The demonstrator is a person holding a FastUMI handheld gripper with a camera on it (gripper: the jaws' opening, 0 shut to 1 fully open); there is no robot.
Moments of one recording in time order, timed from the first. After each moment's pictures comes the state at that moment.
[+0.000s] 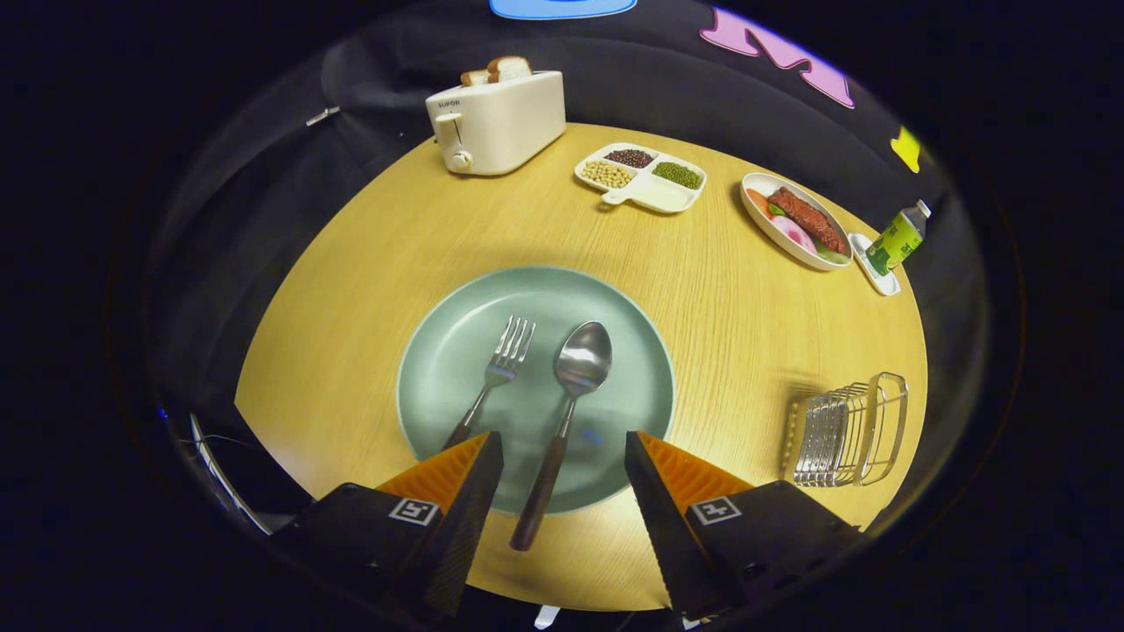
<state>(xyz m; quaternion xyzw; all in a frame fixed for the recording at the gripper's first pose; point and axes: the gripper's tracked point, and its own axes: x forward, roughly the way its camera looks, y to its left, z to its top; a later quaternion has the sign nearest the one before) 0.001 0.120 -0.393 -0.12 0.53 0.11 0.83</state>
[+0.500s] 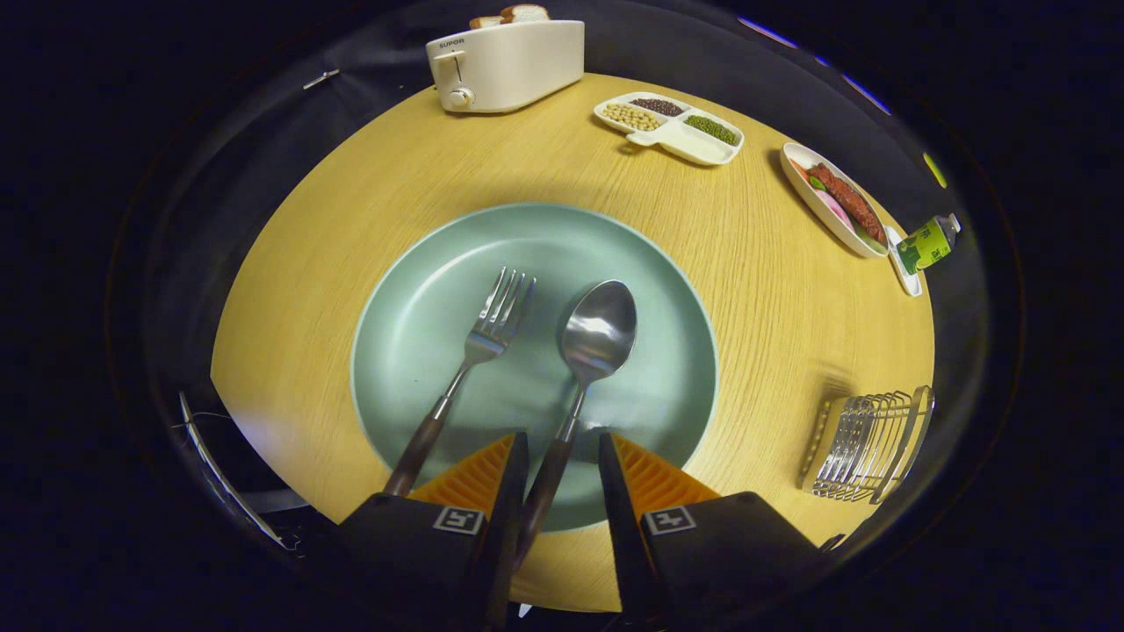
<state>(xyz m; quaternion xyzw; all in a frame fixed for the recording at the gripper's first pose) -0.002 0.116 -0.435 -0.15 0.59 0.11 0.78</state>
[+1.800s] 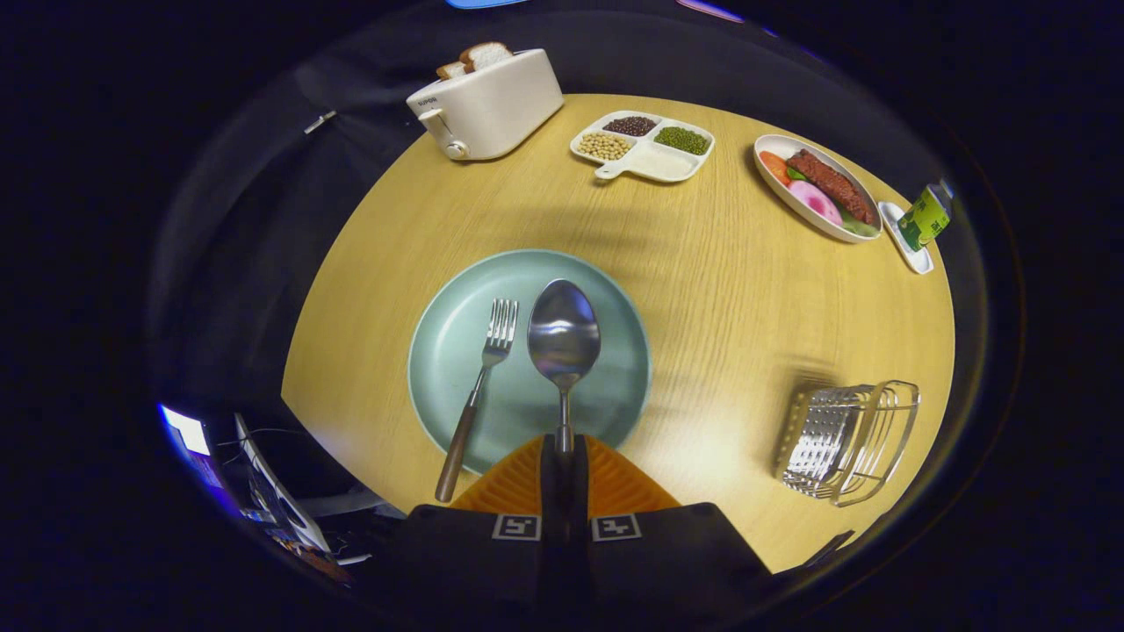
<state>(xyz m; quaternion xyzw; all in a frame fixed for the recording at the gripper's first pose) -0.004 0.083 -0.341 -0.06 0.60 0.16 0.78</state>
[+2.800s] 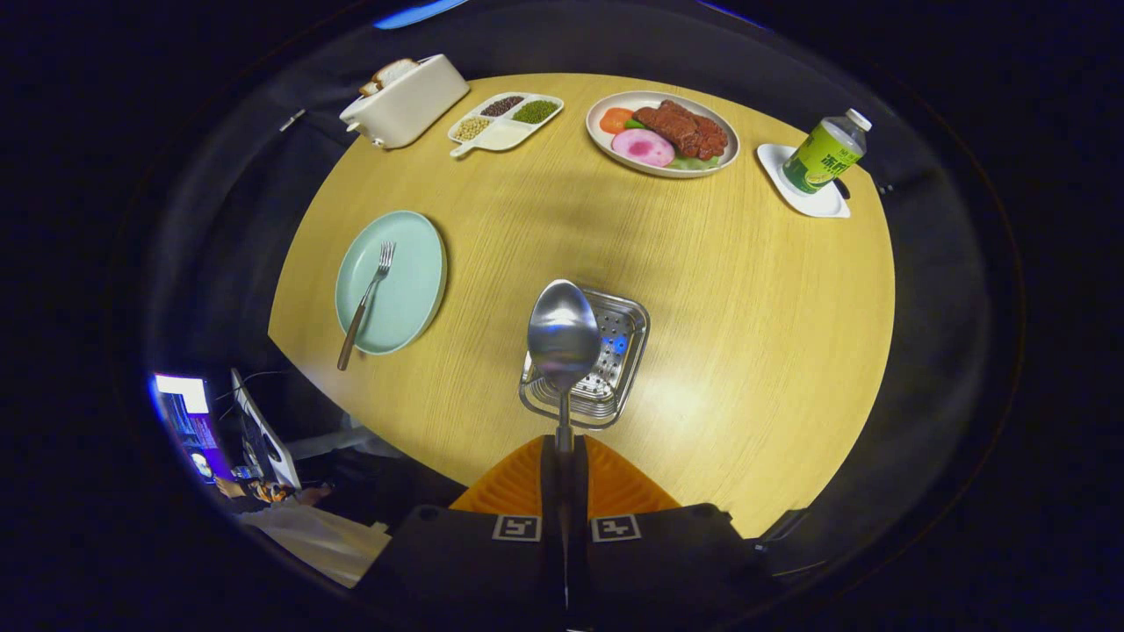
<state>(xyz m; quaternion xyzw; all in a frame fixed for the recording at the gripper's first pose) -0.017 -0.130 -0.273 -0.09 0.69 0.15 0.71</state>
